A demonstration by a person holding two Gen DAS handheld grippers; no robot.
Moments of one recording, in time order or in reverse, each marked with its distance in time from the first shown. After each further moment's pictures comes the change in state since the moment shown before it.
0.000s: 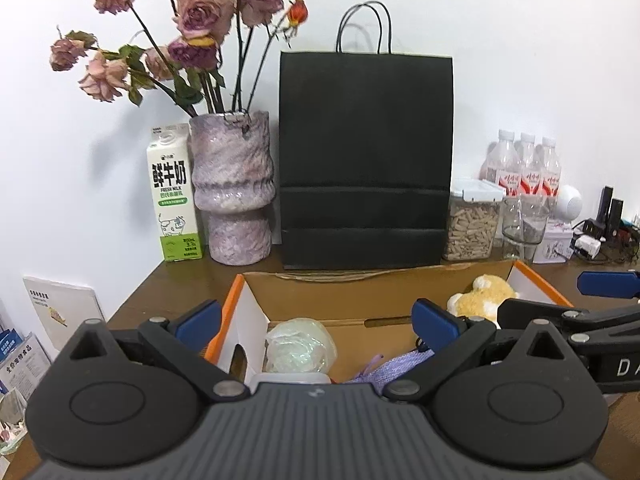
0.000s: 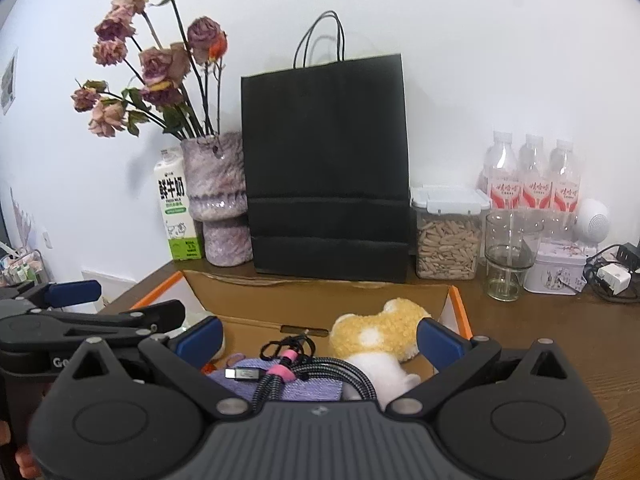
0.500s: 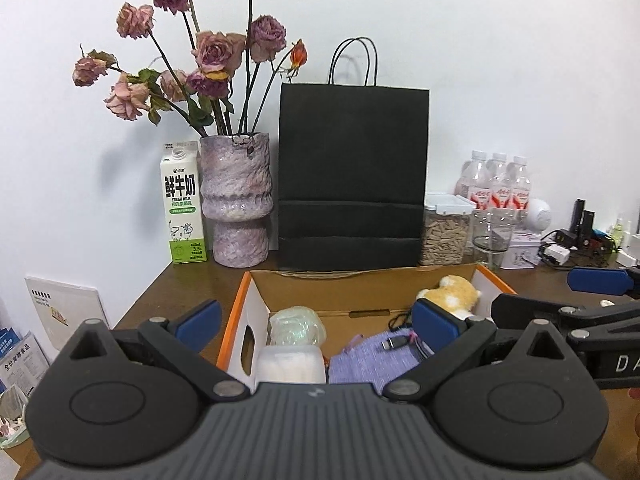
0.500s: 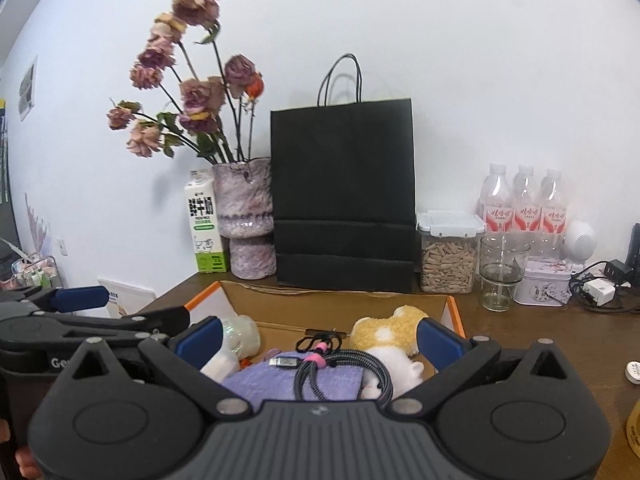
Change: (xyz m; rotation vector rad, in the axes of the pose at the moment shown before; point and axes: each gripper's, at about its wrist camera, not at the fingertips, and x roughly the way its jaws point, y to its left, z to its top) left arm -0.077 0.006 -0.007 -0.009 -0.035 -0.042; right arm -0.076 0.024 -0.008 -0.028 -0.061 0.016
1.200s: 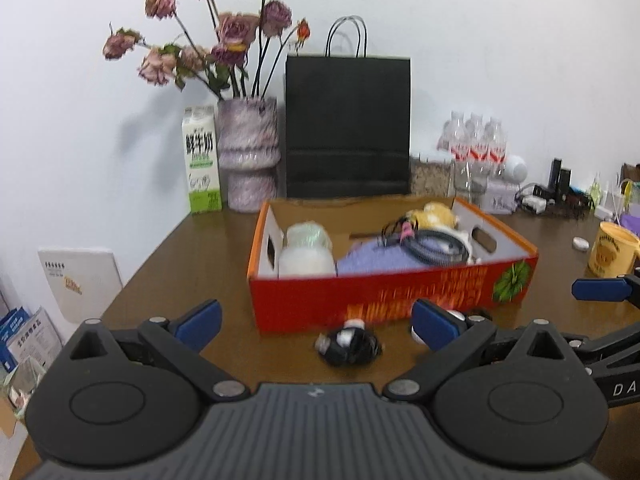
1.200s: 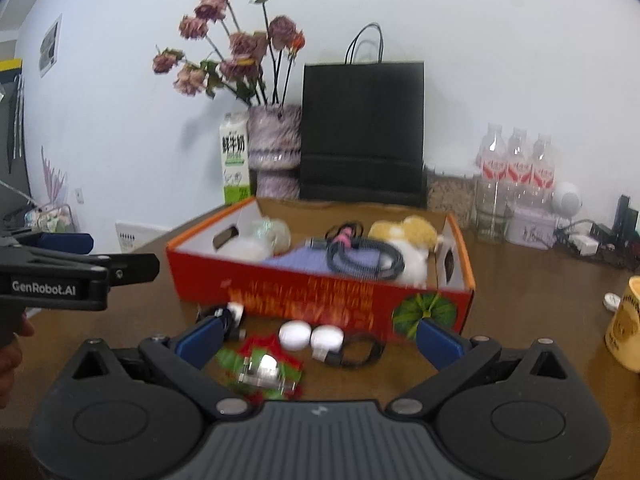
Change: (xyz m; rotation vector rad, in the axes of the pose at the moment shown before) left arm -0.084 0.019 -0.070 0.024 0.081 -0.016; right arm -0.075 0.028 -0.089 -0.059 0.125 0.007
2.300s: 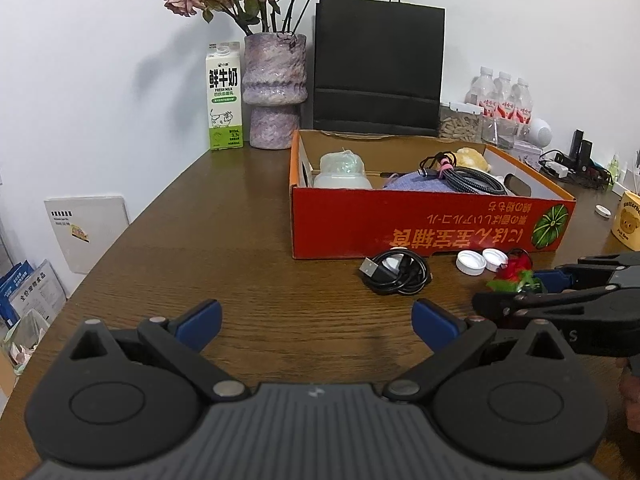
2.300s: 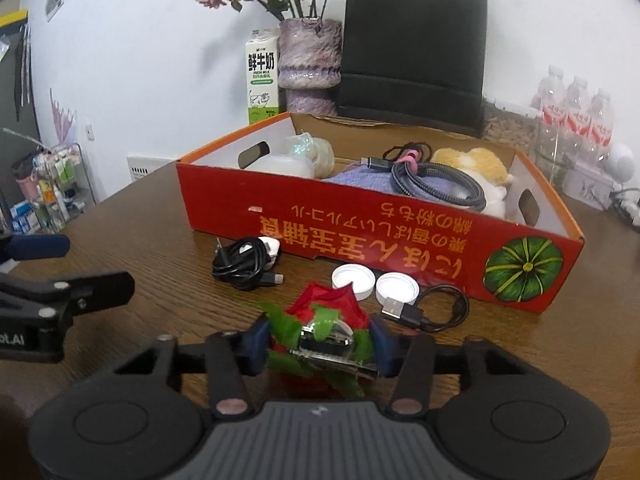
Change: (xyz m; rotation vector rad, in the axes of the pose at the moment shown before) left arm 0.023 0.032 -0.040 -0.046 0.124 0.021; right arm 0.078 0.031 -0.012 -0.033 0.168 0.060
